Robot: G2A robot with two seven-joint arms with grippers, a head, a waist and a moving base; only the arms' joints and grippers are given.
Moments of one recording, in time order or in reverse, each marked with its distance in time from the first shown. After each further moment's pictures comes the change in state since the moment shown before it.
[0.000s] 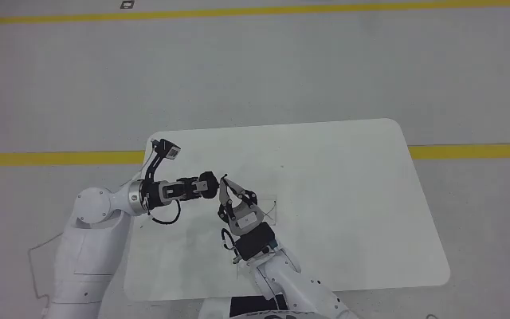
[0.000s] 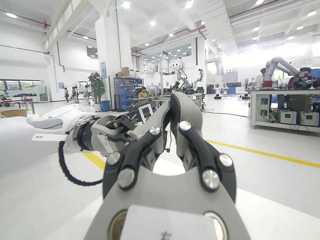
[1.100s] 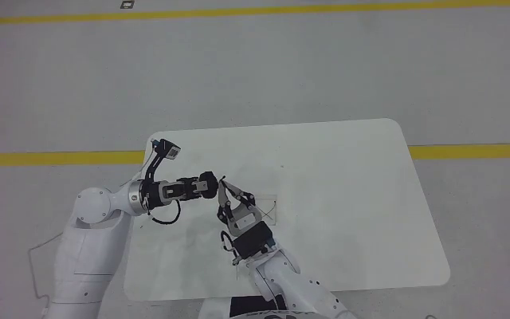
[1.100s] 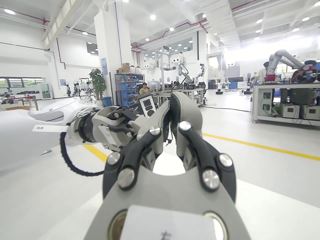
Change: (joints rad) left arm 0.000 0.000 0.000 0.000 0.000 0.000 0.000; right arm -0.004 -0.005 0.000 0.024 0.009 -0.021 0.014
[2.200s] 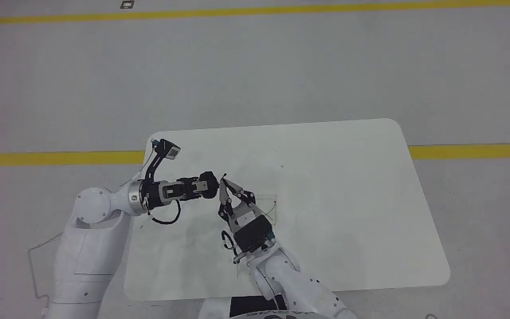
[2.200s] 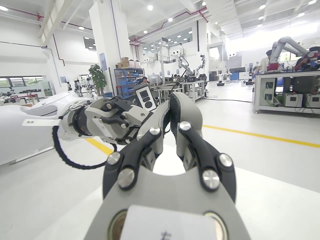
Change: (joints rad) left arm 0.000 0.000 0.000 0.000 0.000 0.000 0.000; right arm 0.008 0.002 -0.001 0.017 0.048 -0.006 0.033
